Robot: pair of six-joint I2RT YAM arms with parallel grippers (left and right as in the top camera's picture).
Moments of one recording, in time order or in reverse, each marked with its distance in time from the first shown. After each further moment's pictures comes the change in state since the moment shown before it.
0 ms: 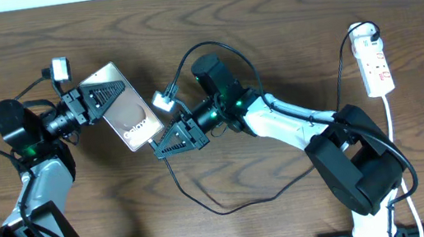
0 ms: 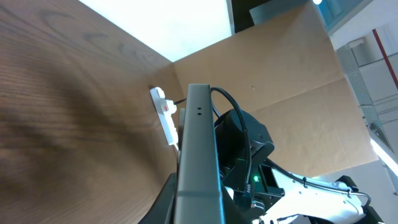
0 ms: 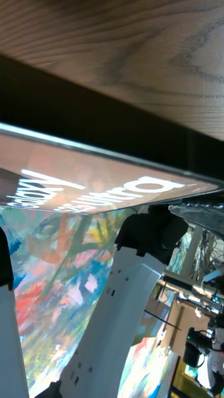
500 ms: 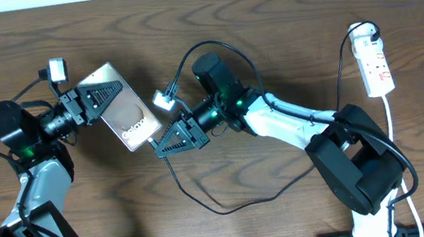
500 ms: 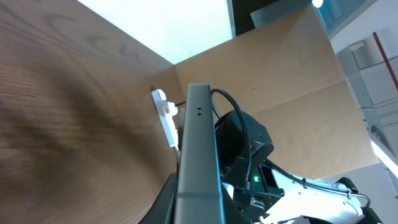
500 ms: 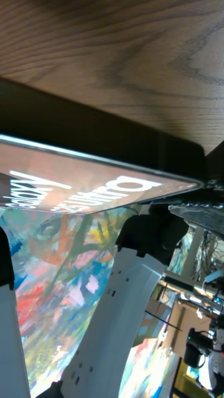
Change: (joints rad) left arm 0.013 0.000 0.000 0.000 0.002 0.000; right arm -0.006 0.000 0.000 -0.001 0.000 0.000
